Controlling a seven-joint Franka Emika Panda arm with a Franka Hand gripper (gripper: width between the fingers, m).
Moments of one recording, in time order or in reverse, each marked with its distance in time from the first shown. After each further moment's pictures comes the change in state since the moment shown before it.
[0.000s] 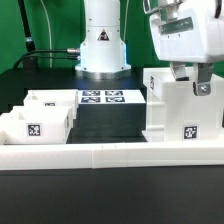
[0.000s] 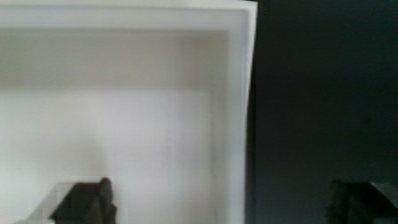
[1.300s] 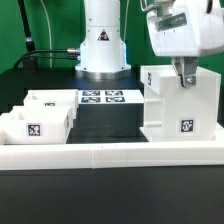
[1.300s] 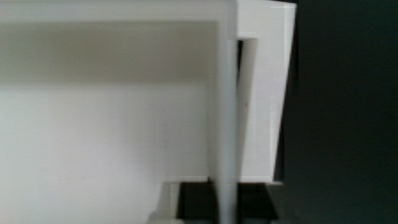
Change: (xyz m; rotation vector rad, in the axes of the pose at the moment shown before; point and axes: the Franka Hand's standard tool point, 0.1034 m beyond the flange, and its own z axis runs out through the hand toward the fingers) arm -0.001 0.013 -0.005 -0.008 -0.001 0.023
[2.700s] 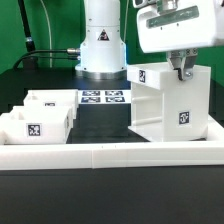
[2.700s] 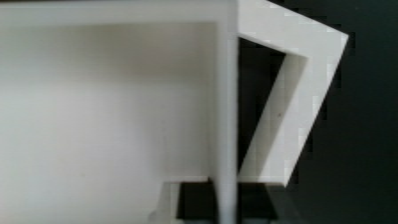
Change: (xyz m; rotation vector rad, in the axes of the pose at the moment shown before) arm -0.005 0.033 -0.009 0.016 0.052 -0.248
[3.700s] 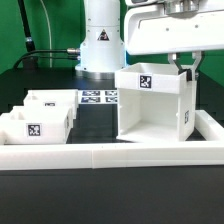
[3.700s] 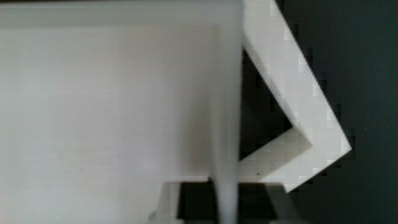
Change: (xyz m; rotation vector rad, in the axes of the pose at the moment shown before) arm -0.012 0.004 0.004 -0.047 -0.010 -0.633
